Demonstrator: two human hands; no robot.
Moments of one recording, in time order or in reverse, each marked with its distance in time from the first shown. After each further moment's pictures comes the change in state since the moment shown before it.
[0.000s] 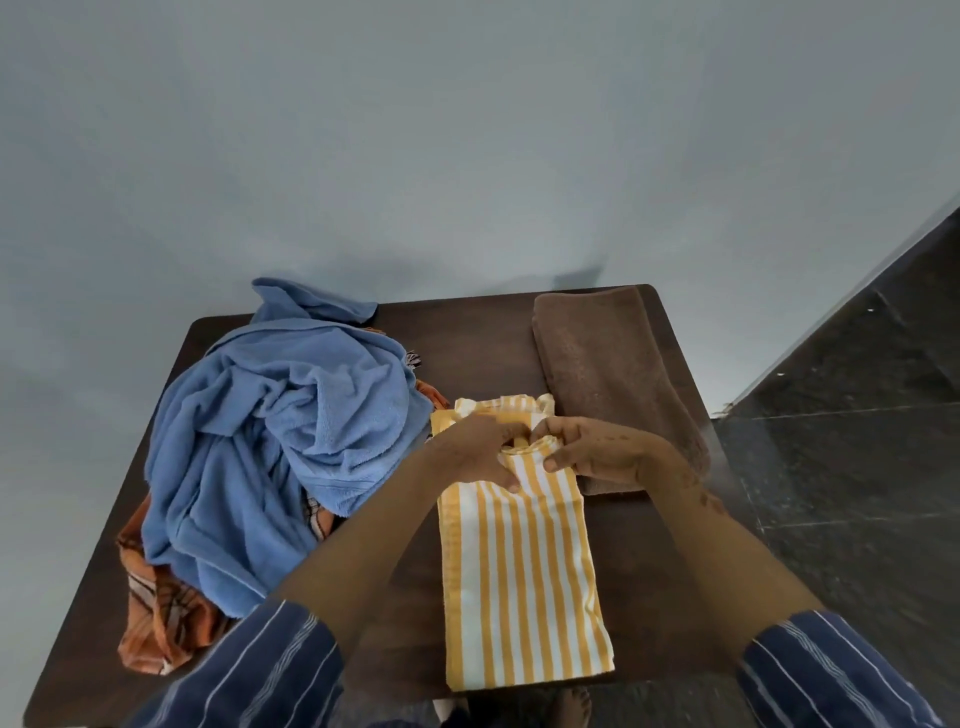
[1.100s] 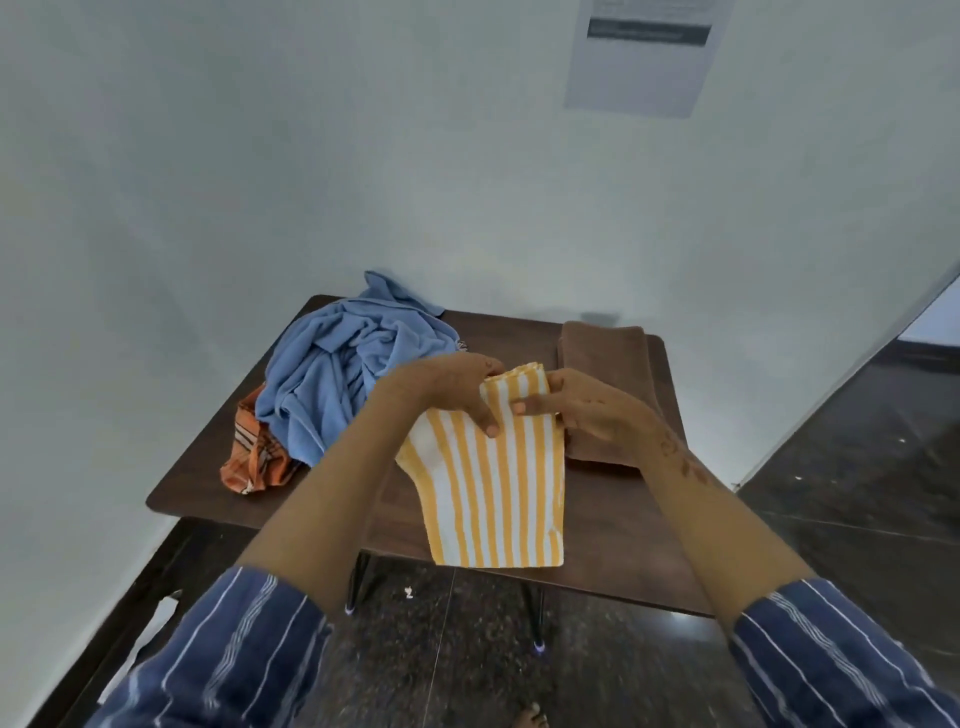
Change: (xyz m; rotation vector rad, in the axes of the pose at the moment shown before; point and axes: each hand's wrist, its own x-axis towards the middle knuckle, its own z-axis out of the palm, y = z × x) left_hand -0.212 0.145 -0.034 -0.094 0.167 -0.298; right_hand -0.153 -0.015 0.151 -0.627 0.124 -0.269
